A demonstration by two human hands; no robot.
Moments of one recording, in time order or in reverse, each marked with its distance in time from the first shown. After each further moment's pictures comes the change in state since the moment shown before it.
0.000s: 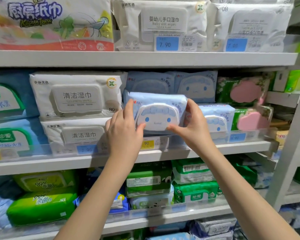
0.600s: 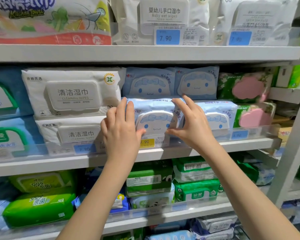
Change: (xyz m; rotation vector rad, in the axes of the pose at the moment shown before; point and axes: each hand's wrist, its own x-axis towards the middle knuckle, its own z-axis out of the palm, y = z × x) left_hand -0.002 -0.016 0.017 0.209 0.066 0.111; right_hand 0.004 -0.005 -0.002 -0.531 -0.134 -0.116
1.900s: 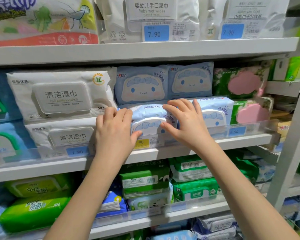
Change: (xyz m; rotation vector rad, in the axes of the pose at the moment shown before) left_hand 0.009 -0.010 0.005 0.102 -0.112 0.224; right_hand 0.000 0.020 0.017 -0.085 0.130 -0.193
